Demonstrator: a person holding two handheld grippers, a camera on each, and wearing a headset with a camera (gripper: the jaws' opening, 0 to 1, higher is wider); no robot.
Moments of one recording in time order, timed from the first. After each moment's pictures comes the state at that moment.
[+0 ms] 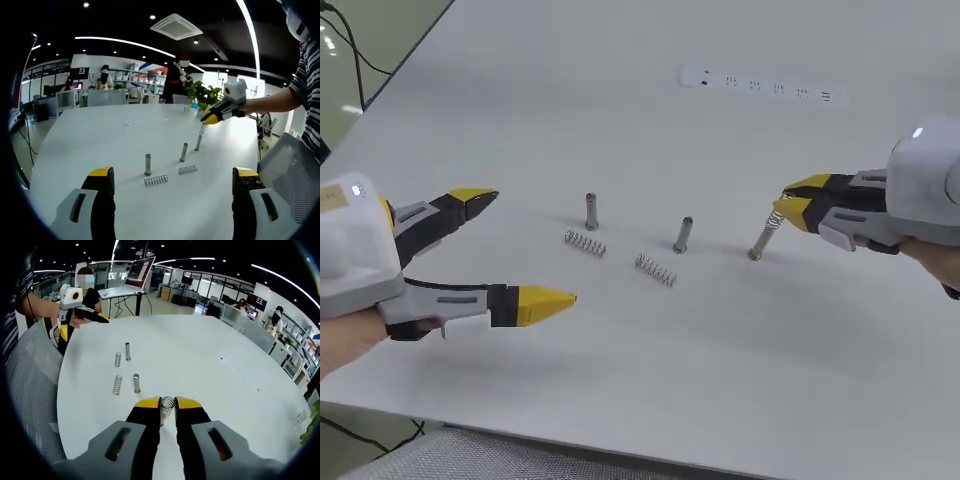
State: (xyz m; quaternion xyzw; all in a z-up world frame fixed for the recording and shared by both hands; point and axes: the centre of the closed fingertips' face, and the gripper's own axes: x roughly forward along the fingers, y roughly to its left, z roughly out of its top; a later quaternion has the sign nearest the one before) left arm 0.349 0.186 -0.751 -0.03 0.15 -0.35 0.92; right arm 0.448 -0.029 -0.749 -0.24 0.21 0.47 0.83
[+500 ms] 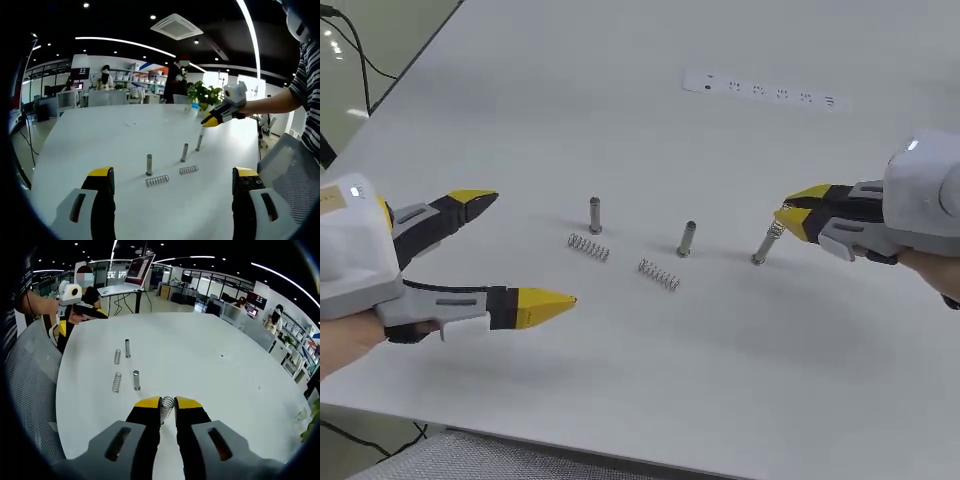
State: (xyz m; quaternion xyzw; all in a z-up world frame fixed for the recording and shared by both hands) left arm 0.349 0.190 -0.748 -0.02 0.15 -0.35 0.92; right arm 0.449 -0.030 -0.756 -0.24 0.22 0.46 0.82
